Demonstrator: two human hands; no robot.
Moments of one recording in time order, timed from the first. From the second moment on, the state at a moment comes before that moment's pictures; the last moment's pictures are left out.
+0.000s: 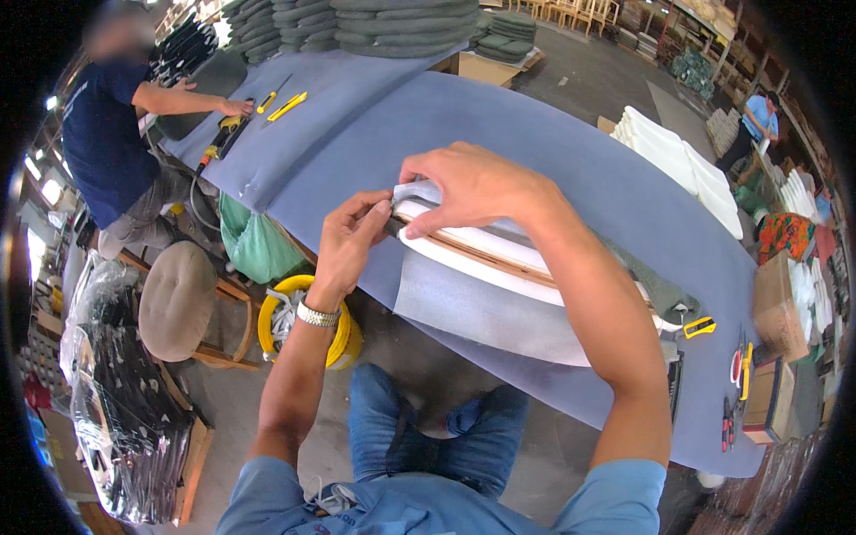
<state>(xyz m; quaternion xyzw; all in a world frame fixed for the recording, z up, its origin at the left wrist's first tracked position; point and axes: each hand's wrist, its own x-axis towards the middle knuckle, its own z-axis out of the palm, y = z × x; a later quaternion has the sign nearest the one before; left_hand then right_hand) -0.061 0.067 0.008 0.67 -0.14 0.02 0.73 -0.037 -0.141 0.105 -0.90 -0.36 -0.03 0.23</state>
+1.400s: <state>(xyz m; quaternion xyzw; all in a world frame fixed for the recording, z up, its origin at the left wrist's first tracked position) -0.114 0.071 0.016 0.78 -0.36 0.22 0.46 -0.129 -0.153 0.113 -0.90 -0.35 -0.14 0.22</state>
